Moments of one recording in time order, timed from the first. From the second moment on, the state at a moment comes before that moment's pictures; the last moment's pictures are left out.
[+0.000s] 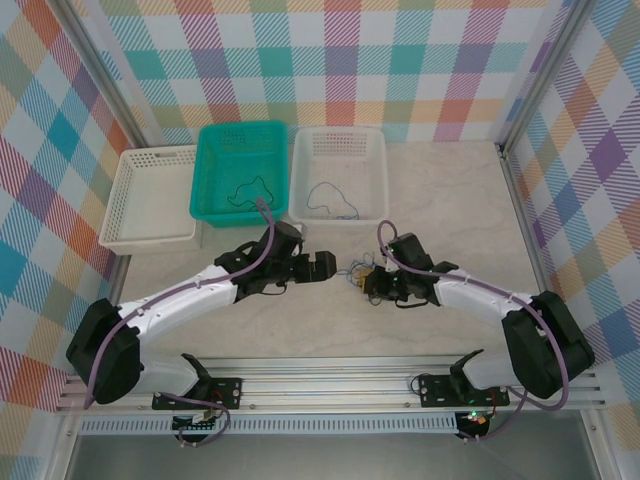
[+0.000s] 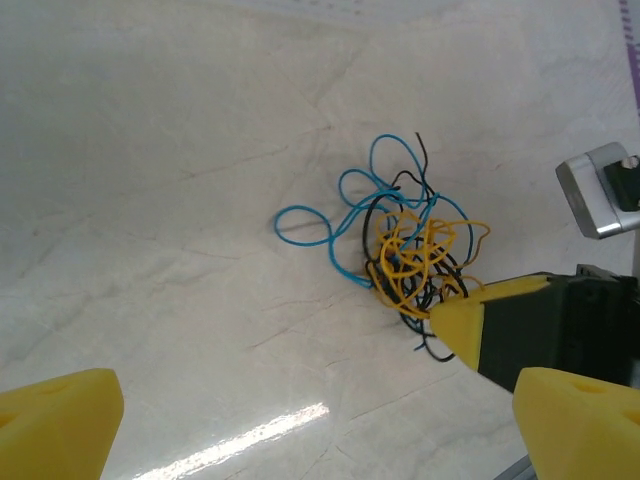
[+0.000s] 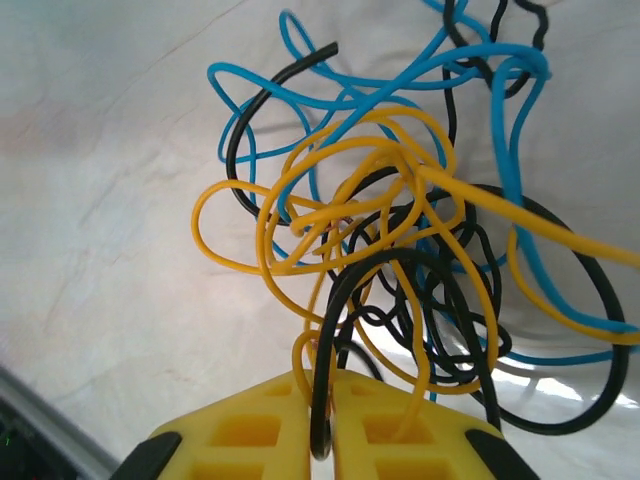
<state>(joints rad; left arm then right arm) -0.77 1.34 0.89 -0.35 0.06 -0.76 0.56 1.35 0.62 -0.25 -0.37 0.71</state>
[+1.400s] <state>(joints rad) -0.91 1.58 0.96 -0.33 -0.08 -0.92 0.32 1.30 0.65 -0.42 -0.35 0.57</state>
